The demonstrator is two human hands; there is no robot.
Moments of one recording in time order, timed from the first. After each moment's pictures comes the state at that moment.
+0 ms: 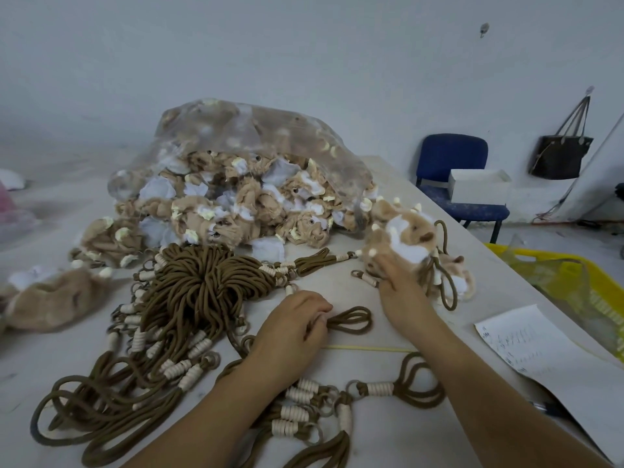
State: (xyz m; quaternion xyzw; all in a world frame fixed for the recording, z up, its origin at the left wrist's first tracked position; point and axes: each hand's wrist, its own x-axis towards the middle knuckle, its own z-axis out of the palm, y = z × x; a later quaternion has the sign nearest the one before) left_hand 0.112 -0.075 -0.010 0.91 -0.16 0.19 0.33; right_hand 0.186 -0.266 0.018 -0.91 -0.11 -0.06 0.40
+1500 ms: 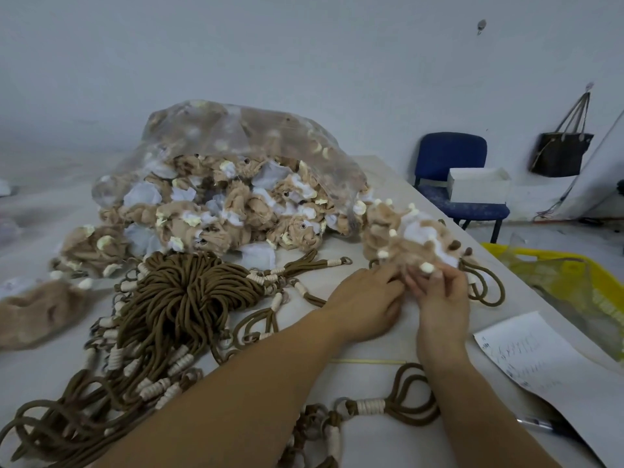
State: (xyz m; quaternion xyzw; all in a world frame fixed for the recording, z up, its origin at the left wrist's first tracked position) left_hand 0.223 -0.167 -0.004 0.90 -0.36 0.21 0.12; right_hand 0.200 -0.289 0.001 -0.54 0.04 -0.25 0.80
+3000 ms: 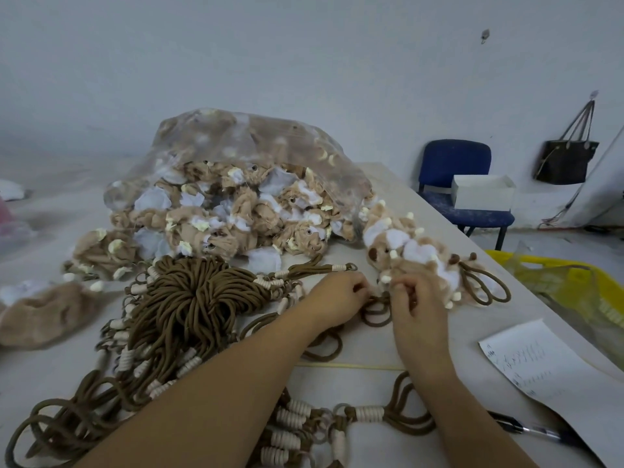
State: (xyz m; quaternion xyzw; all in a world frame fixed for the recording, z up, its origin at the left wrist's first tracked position) left_hand 0.217 -0.129 0.017 0.92 -0.13 0.02 0.36; right_hand 0.176 -0.275 -0.001 -0.80 -0.08 -0.30 0.50
